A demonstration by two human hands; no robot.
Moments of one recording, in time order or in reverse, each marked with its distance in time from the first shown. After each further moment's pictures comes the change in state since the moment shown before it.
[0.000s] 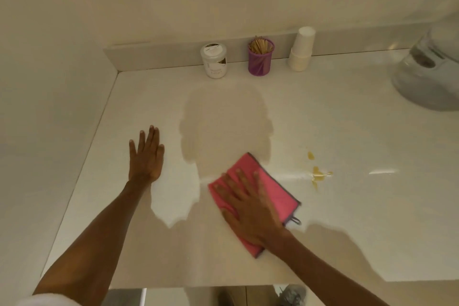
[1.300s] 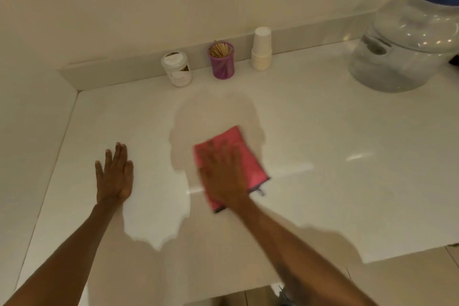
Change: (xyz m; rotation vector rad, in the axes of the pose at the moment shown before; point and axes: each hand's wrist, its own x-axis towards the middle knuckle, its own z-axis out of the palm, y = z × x) left_hand 0.002 0.000 0.004 -0.031 0.051 0.002; right_hand 0.075 0.037 0.016 0.040 0.175 0.309
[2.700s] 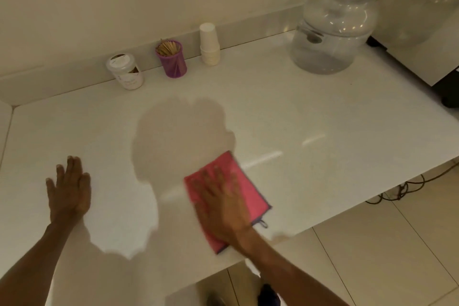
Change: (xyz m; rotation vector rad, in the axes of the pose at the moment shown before) left_hand 0.000 0.002 -0.005 -0.045 -0.054 0.003; right_hand -0.127 0.021 -0.038 0.084 0.031 0.129
